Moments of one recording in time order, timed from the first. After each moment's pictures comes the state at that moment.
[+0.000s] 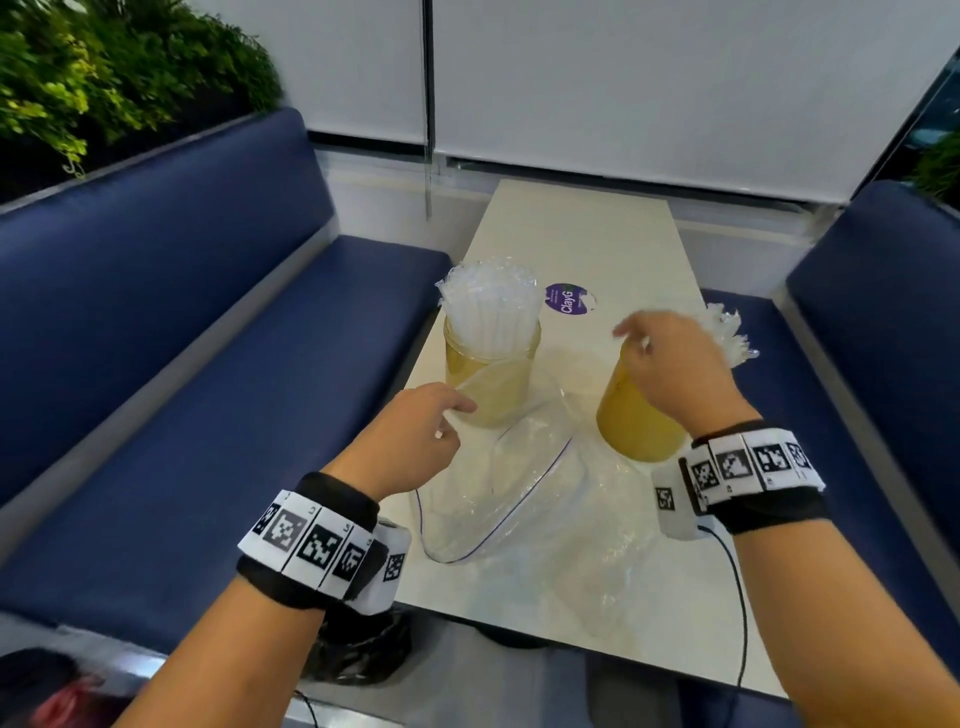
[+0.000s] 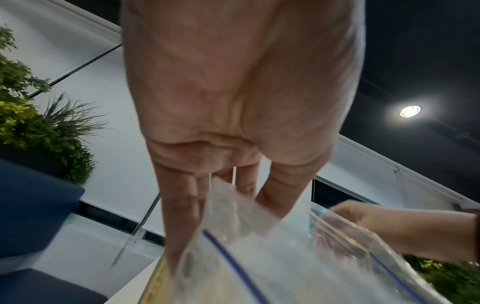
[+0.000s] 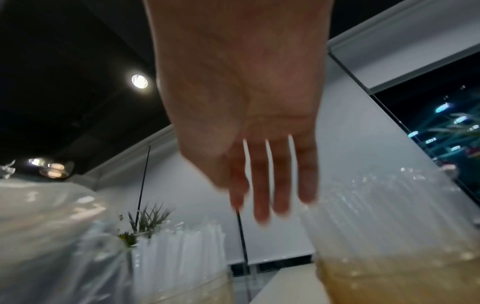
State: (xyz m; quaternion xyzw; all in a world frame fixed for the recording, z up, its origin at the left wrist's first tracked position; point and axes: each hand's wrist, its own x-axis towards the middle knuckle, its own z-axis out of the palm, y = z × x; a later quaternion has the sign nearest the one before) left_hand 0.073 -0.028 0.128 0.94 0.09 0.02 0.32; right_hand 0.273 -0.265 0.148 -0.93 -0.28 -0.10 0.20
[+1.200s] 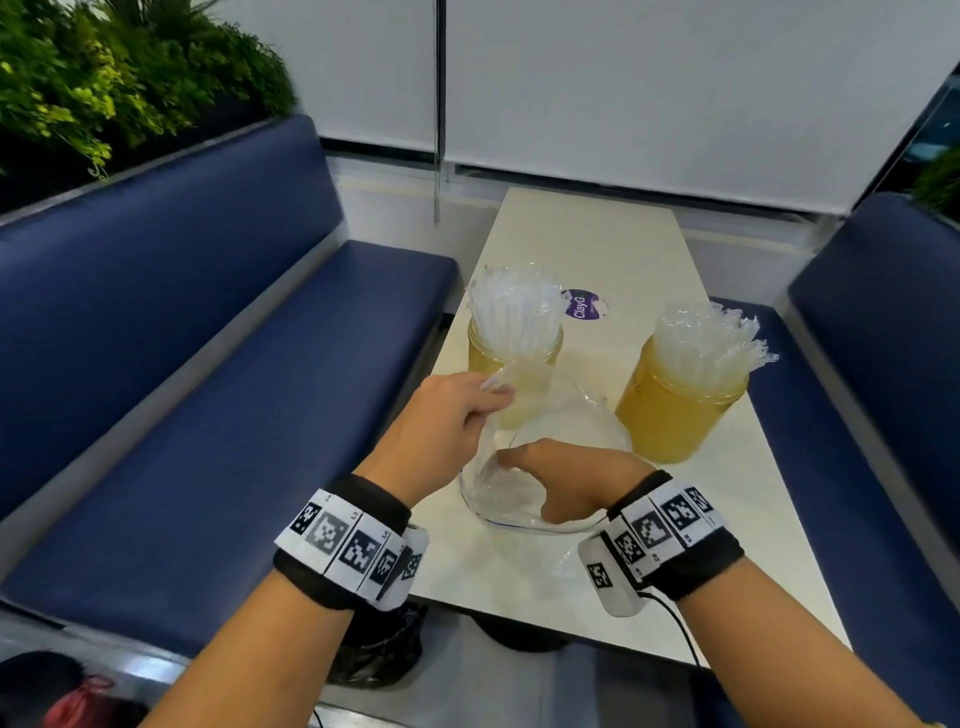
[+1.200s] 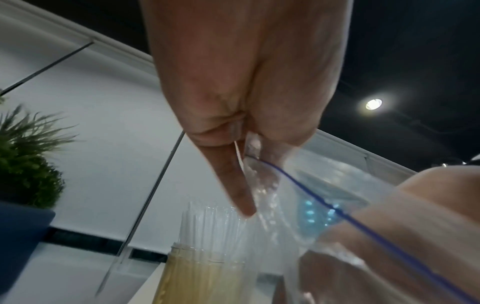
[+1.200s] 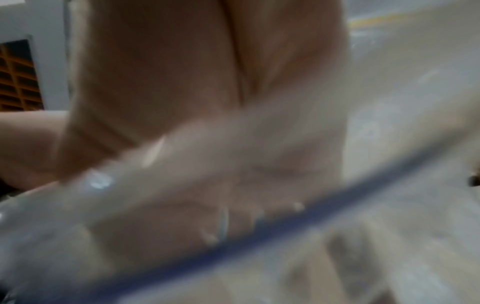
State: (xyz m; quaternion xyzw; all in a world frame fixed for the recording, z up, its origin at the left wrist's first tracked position) left_hand 0.061 -0.025 0.131 0.93 -0.01 0.19 0.33; right_hand 0.157 -0.182 0.116 -0.84 -0.45 0.31 -0.01
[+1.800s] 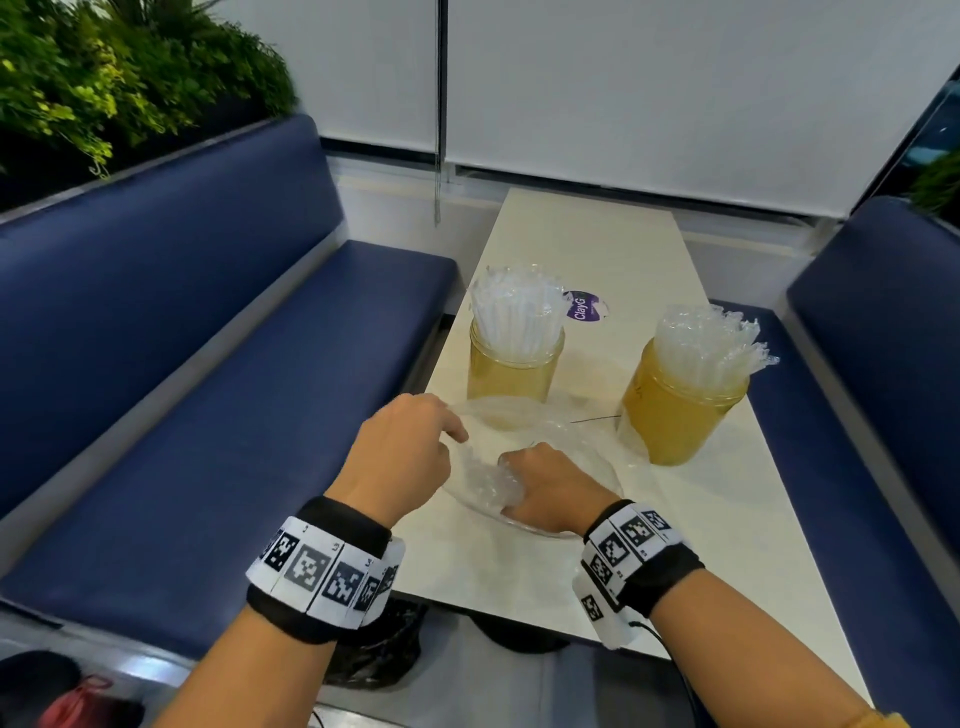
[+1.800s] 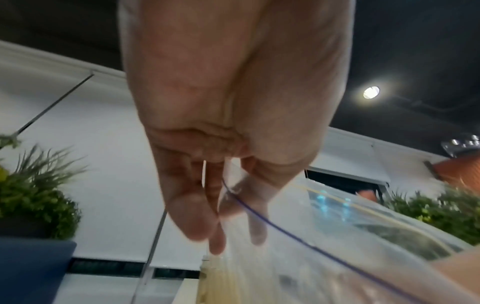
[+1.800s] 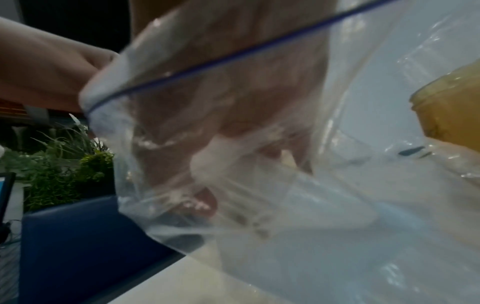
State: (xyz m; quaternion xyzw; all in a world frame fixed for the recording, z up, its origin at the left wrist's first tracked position) left_hand 0.032 -0.014 0.135 0.97 0.14 0.08 0.19; right_hand 0.152 -0.170 0.069 -0.90 -0.37 0.23 0.08
